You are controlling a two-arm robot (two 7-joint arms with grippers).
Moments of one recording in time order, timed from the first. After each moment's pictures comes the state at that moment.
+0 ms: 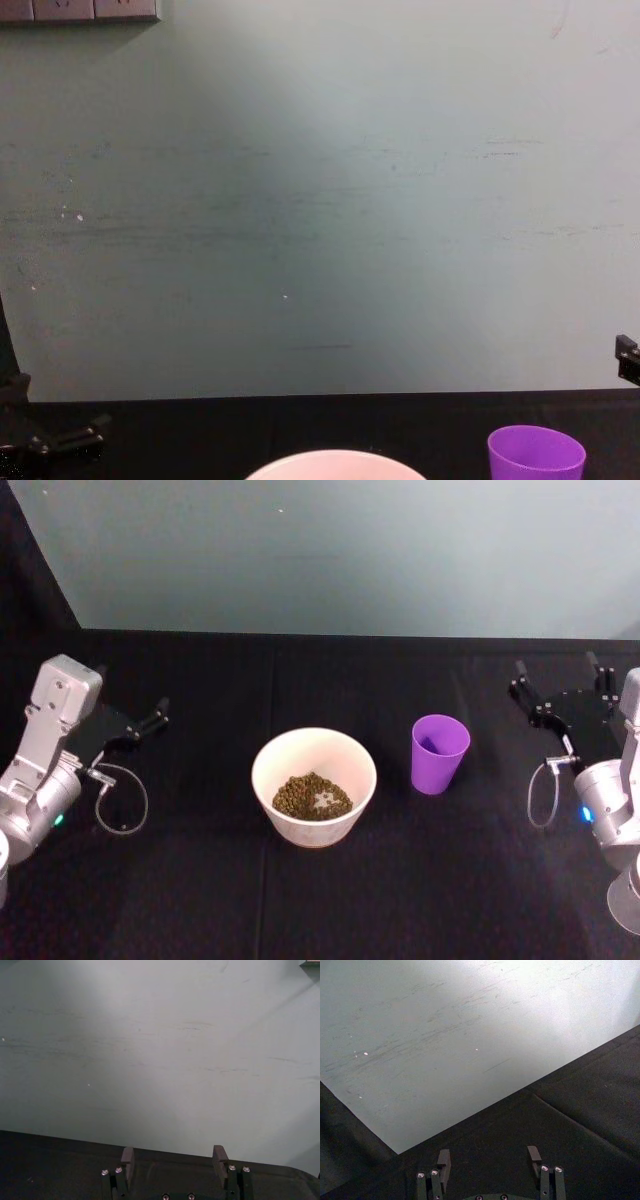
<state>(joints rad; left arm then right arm) -0.20 0.60 0.45 -1.41 -0.25 -0.12 0.03 0.14 0.22 -0.10 -1.32 0.10 -0.29 0.03</state>
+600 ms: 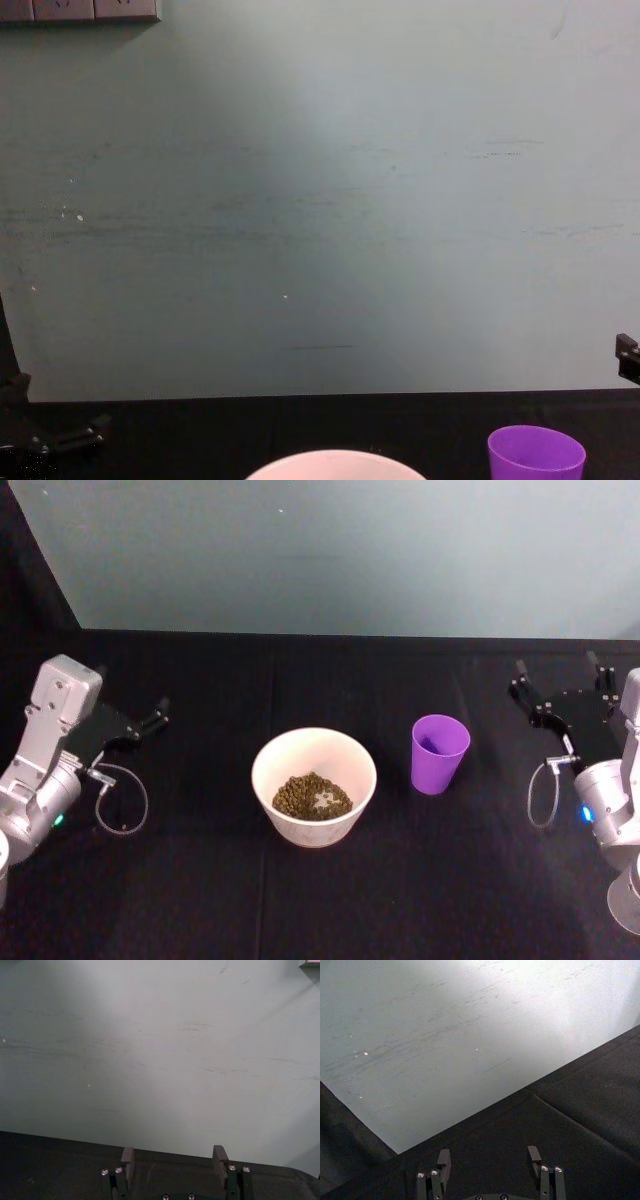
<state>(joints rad) -0.20 0.60 0.45 -1.41 -0.25 -0.12 0.03 0.14 0.22 -0.10 -1.33 0.10 -0.29 0.03</state>
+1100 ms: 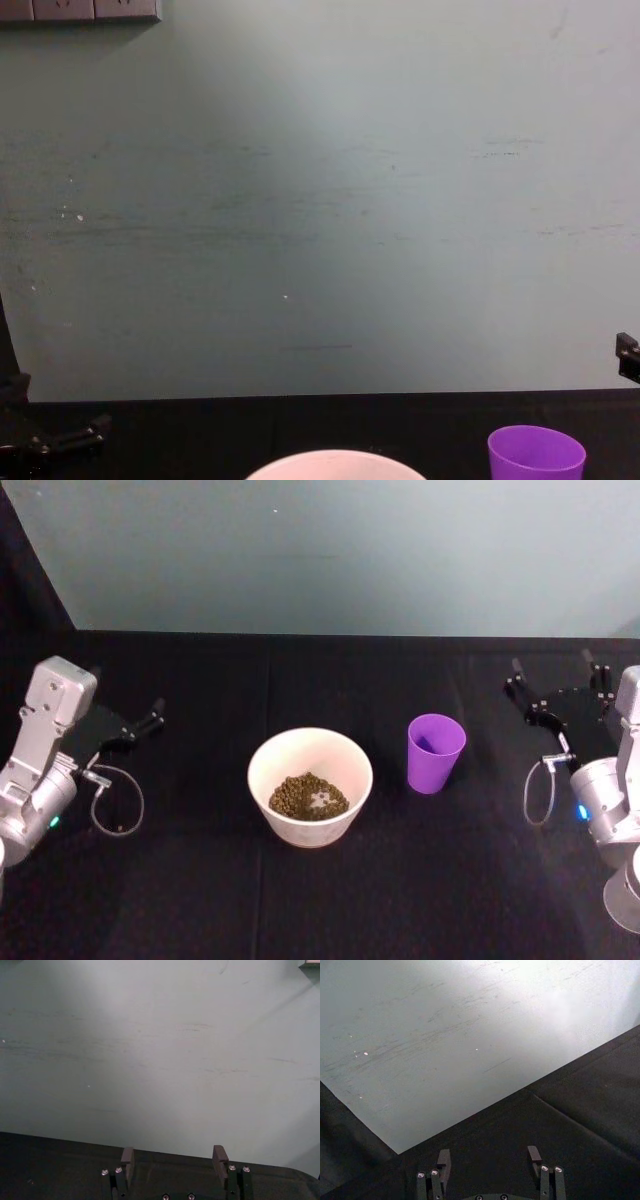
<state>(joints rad) -0.20 0.60 0.45 -1.41 -0.25 -0.12 0.03 0.14 0.22 -0.10 -1.33 0.10 -0.29 0.03</state>
